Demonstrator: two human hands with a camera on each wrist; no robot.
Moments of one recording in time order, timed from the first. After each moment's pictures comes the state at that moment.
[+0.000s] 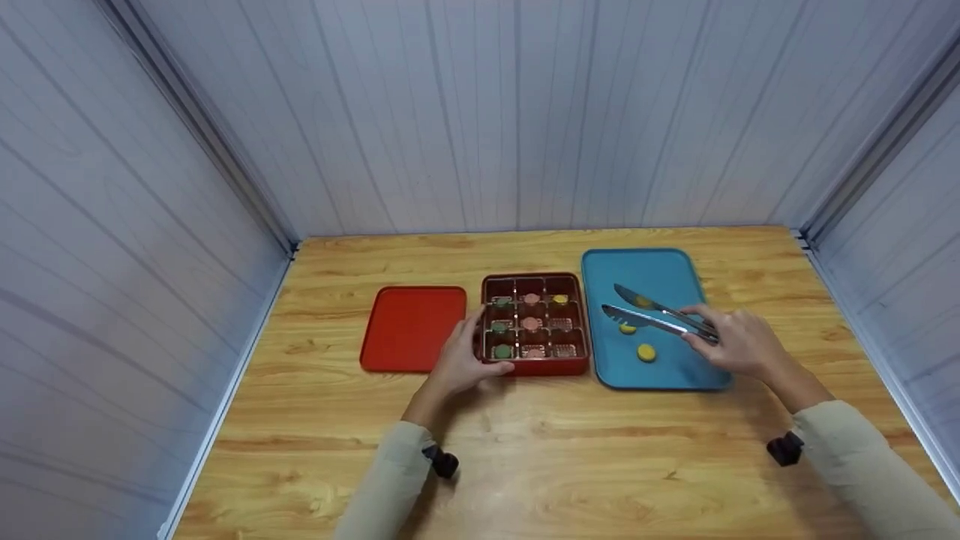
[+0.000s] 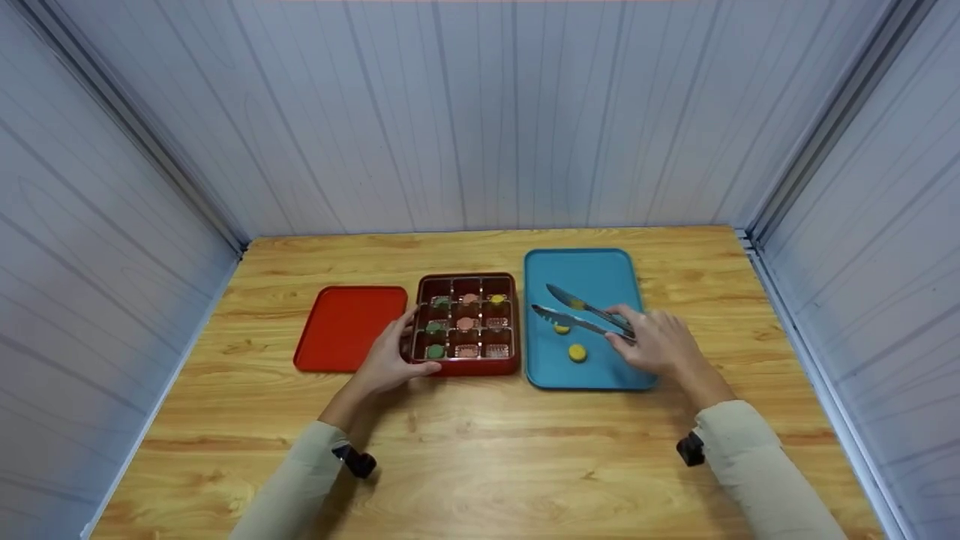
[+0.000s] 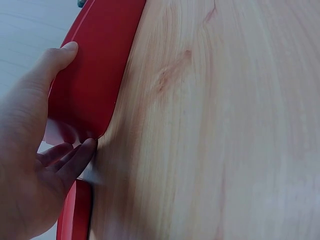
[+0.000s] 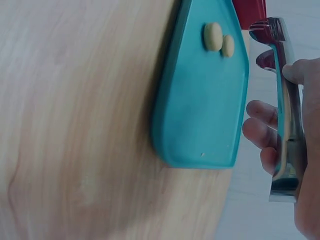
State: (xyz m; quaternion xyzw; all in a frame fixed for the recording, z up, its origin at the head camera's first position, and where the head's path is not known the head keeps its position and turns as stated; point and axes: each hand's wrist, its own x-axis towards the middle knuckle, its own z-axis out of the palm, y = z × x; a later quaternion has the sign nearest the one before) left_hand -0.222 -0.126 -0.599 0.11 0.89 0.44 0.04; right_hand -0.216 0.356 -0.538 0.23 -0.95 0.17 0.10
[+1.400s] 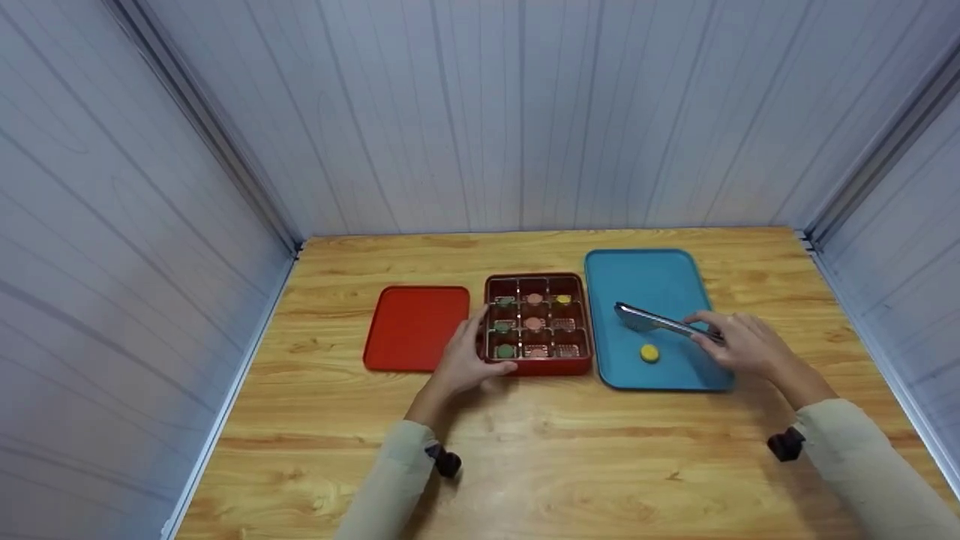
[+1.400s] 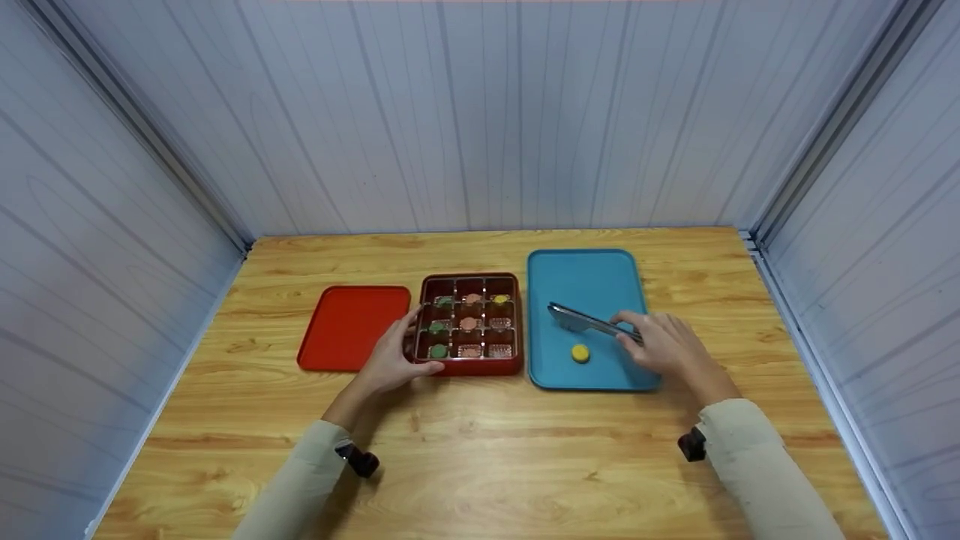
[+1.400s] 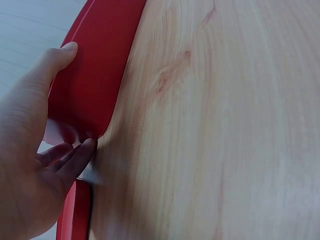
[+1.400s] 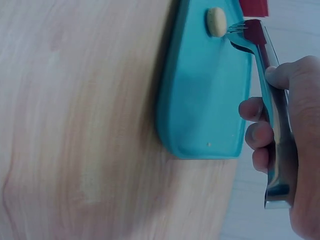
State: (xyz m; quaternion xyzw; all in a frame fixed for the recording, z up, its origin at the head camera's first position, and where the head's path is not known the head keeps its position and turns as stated) left_hand -0.223 -0.127 -0.597 0.11 0.89 0.43 0.05; right_hand -0.222 0.365 -0.541 0.23 -0.96 0.18 0.03
